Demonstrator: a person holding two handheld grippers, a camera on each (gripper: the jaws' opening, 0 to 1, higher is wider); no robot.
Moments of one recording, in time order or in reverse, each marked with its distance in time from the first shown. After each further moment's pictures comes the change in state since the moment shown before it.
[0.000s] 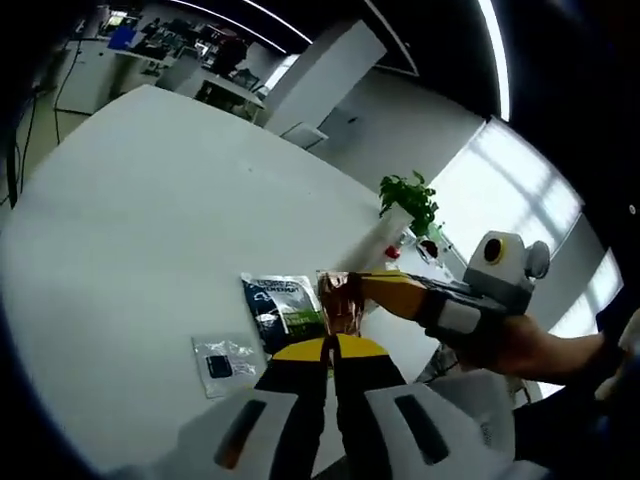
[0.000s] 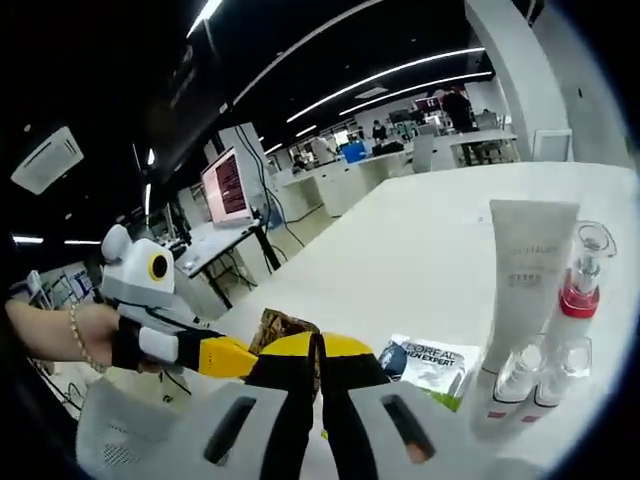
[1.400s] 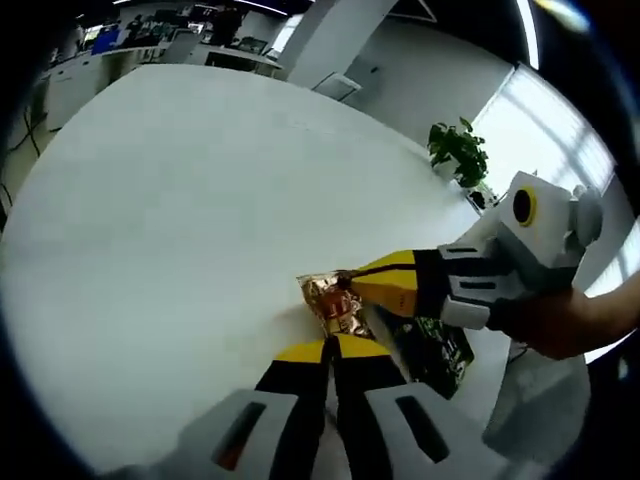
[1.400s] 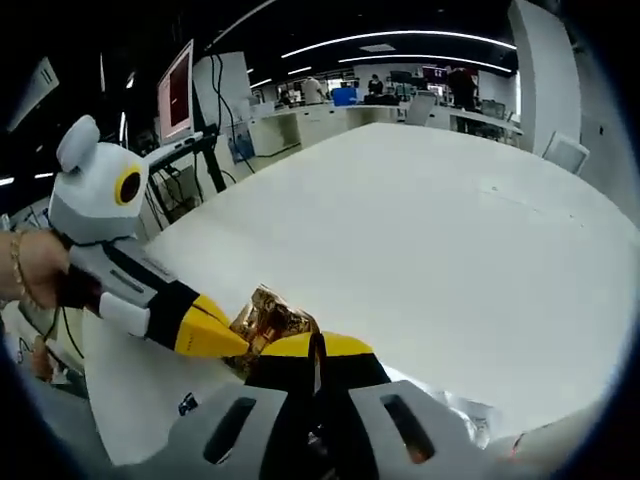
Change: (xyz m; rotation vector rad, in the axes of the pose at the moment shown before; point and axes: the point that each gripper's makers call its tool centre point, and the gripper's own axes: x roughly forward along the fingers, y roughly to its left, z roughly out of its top) left arm 0.065 0.115 0.003 0.122 0.202 0.157; right arm 0.120 -0.076 -0.058 -0.171 0.263 -0.137
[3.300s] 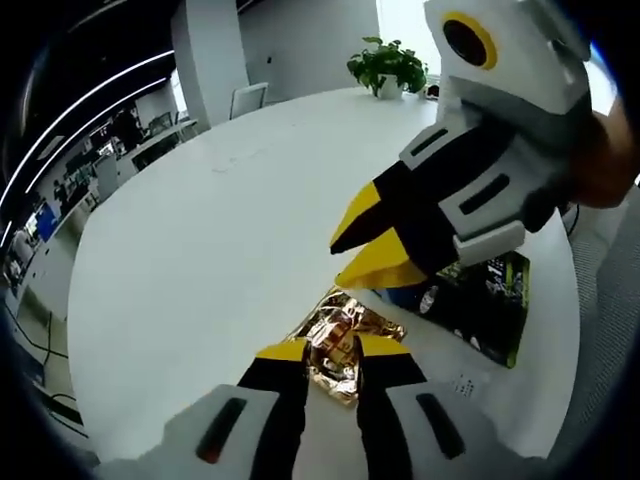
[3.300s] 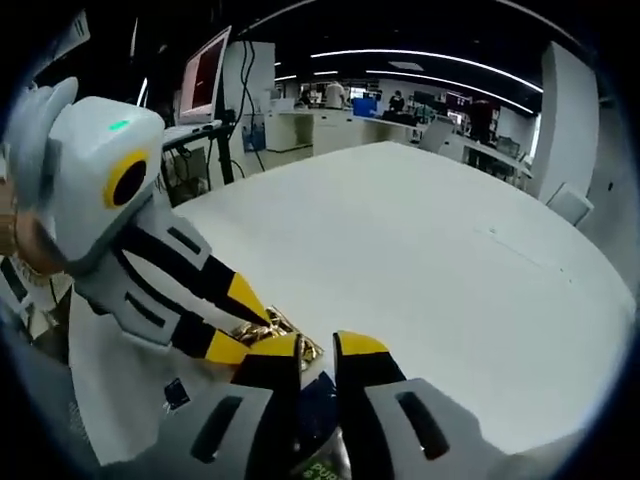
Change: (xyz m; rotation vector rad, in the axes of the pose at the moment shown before) left arm 0.019 0.001 0.019 0.654 0.046 0.127; right arm -0.019 -0.003 0.017 -0.173 -0.023 -0.020
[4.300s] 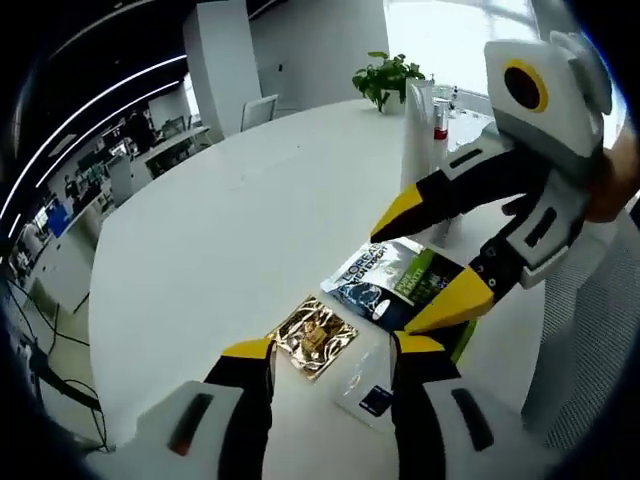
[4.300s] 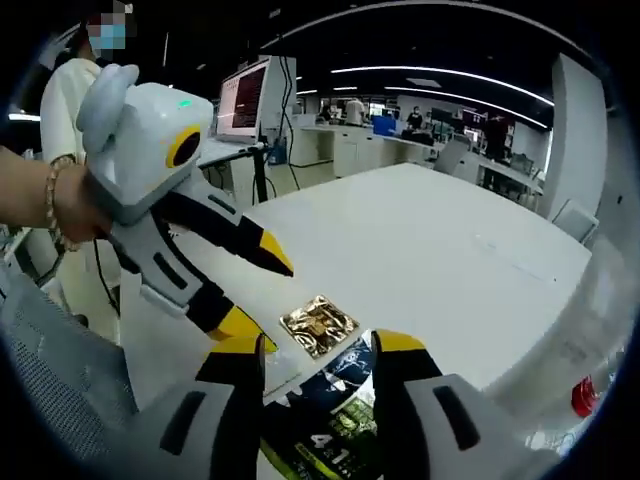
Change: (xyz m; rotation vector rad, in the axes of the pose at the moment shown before) left arm -0.061 -0.032 0.017 -0.024 -0.021 0.049; right arm -0.079 0.037 -0.003 -0.041 -0.069 0.072
